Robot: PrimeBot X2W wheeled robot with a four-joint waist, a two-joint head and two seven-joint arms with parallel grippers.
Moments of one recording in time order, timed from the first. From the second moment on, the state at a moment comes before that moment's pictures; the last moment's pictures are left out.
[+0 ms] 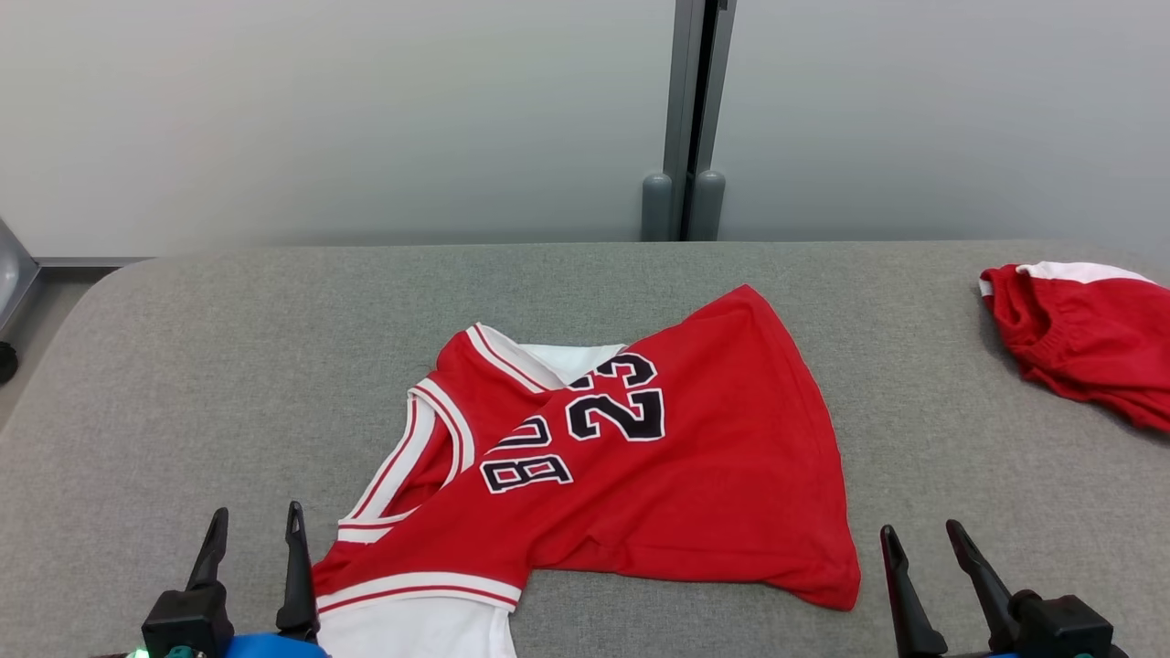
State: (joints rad) left arm 0.02 0.08 0.08 0.34 -0.04 -0.08 -0.26; right arm 0.09 -0.05 -0.01 0.22 0.13 0.13 -0.26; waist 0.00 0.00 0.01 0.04
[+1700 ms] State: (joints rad) left arm 0.12 0.05 -0.16 0.62 -0.22 -0.12 -0.27; right arm -0.15 -0.08 0.13 0.70 0.34 0.13 -0.26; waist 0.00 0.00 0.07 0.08
